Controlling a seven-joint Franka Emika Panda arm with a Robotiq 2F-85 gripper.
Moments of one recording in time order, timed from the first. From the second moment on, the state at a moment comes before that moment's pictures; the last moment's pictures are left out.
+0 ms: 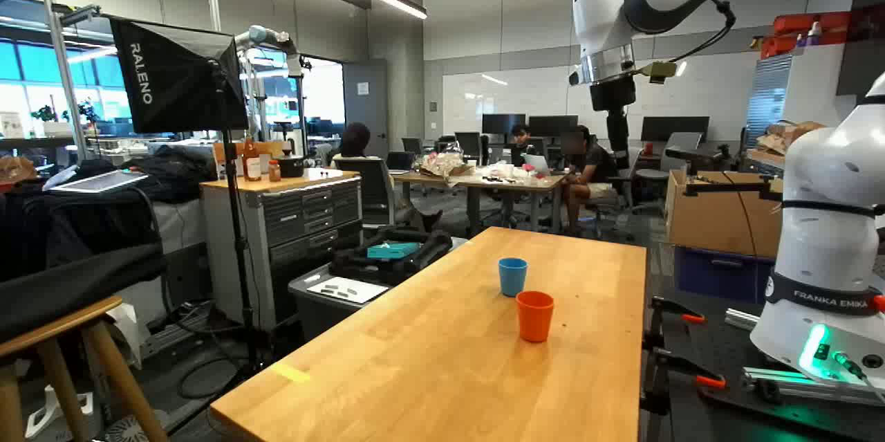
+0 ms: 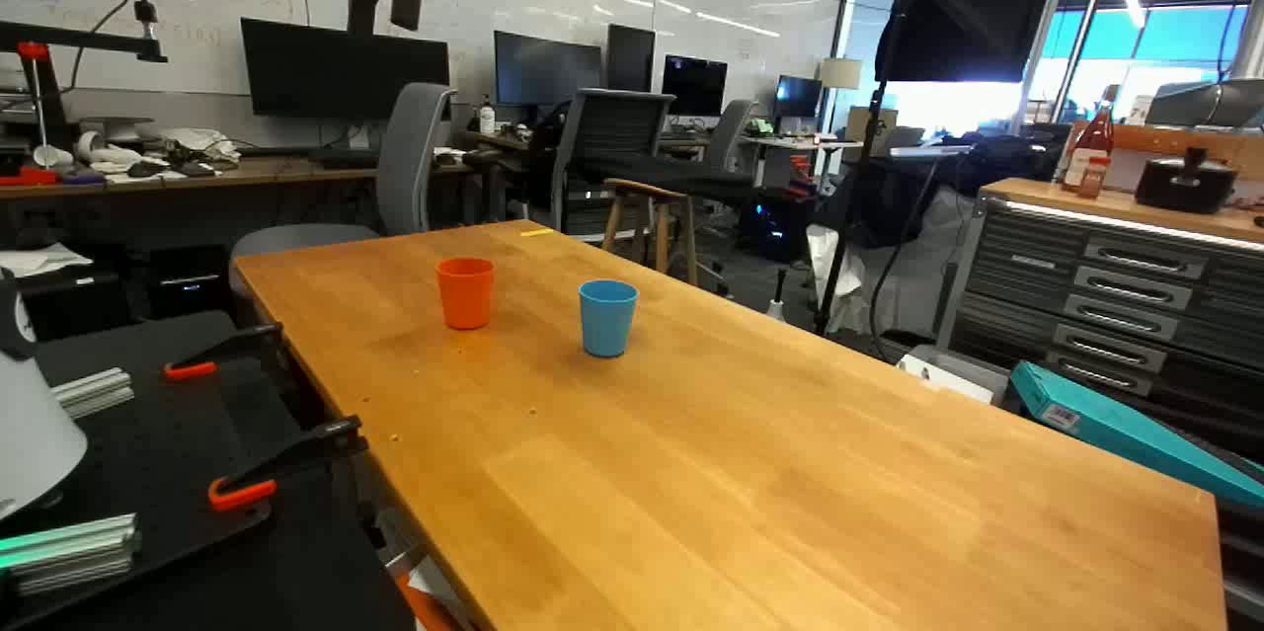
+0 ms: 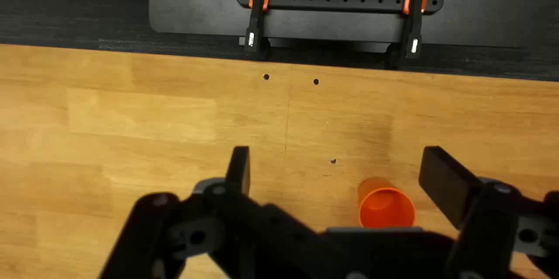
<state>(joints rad) 0.00 -0.59 0.11 -2.48 -0.08 1.67 0.03</state>
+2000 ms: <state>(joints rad) 0.08 0.03 0.23 -2.53 -0.40 2.45 0.33</state>
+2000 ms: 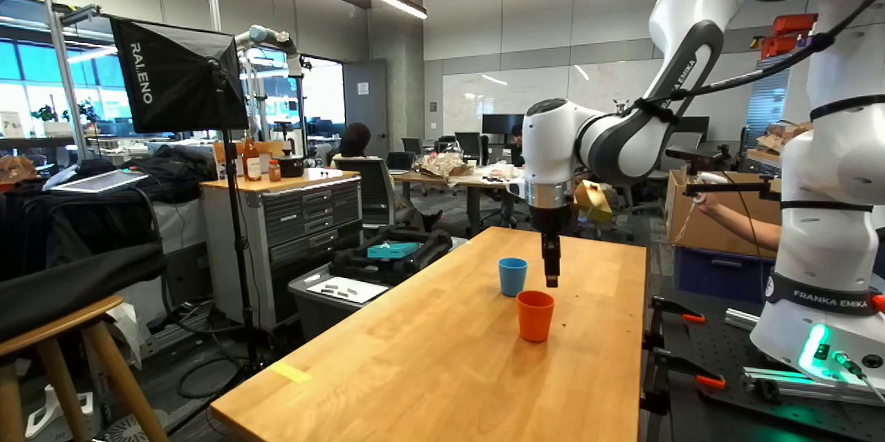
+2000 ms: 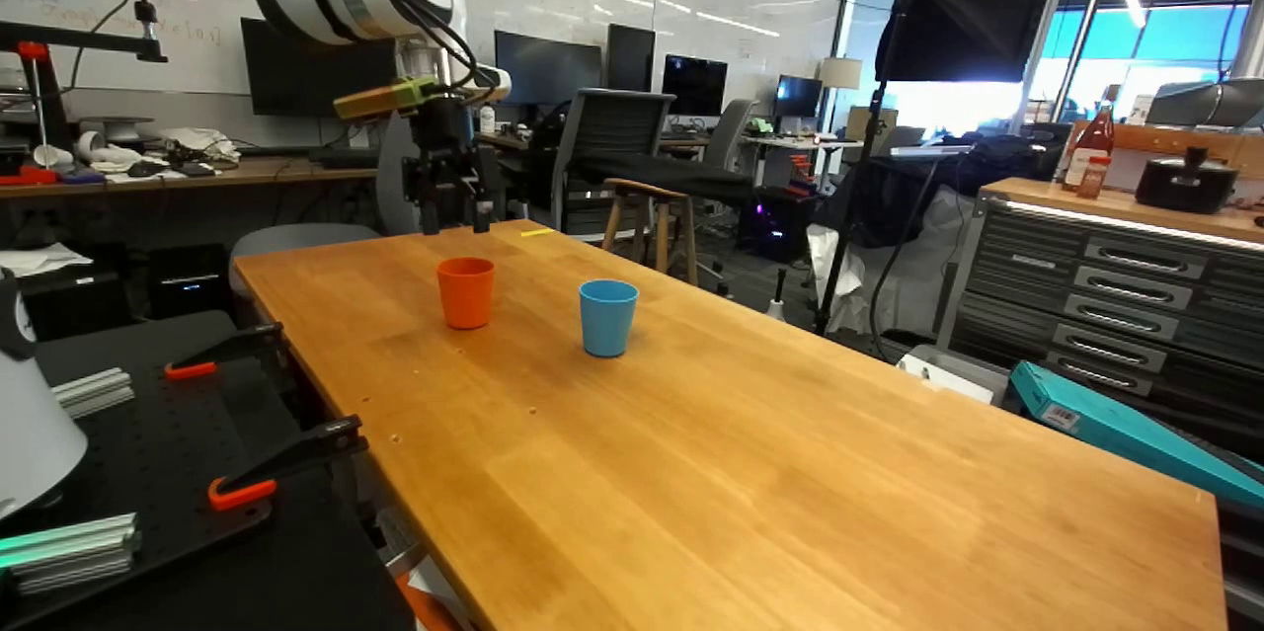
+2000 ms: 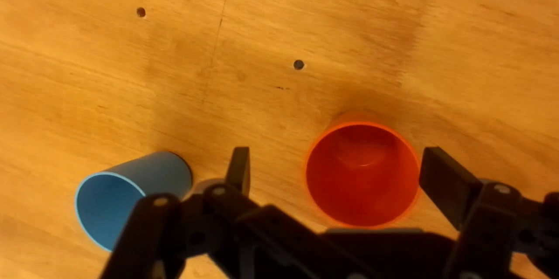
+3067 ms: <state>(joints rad) 0.18 0.34 0.05 -2.33 -0.46 2.51 0.35</state>
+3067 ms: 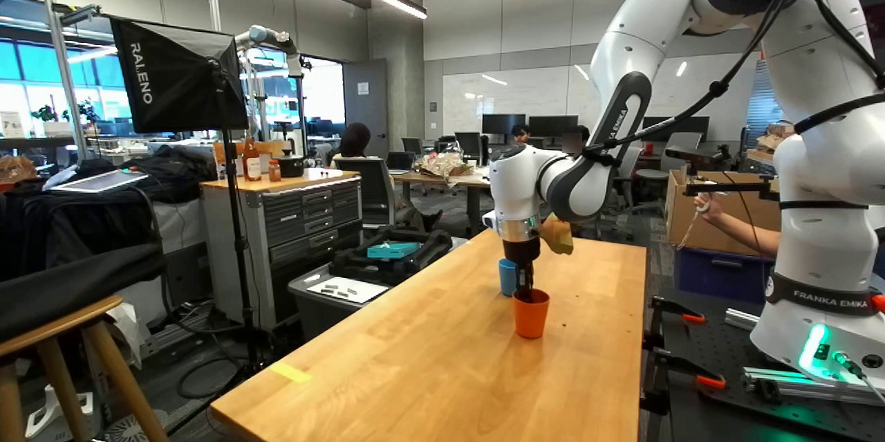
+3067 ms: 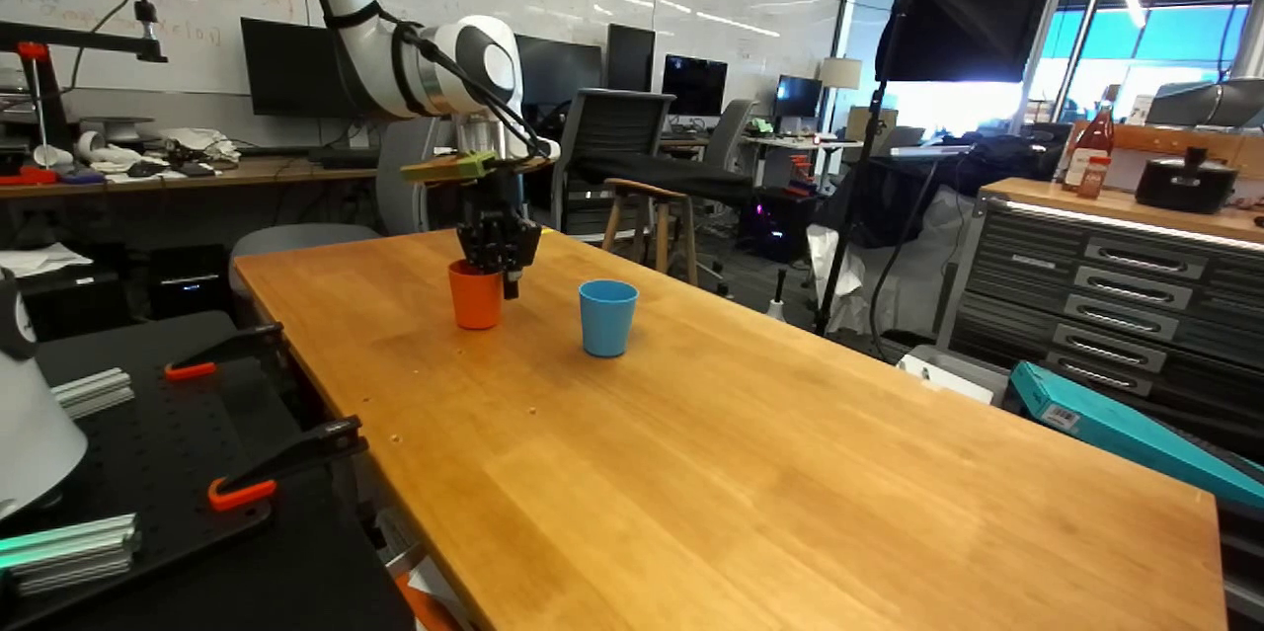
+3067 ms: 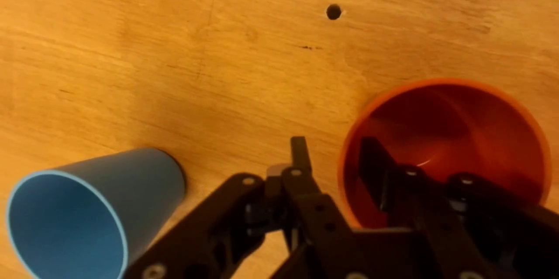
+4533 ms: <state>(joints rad) 0.17 0.26 0.02 -2.12 -0.38 2.33 0.32</state>
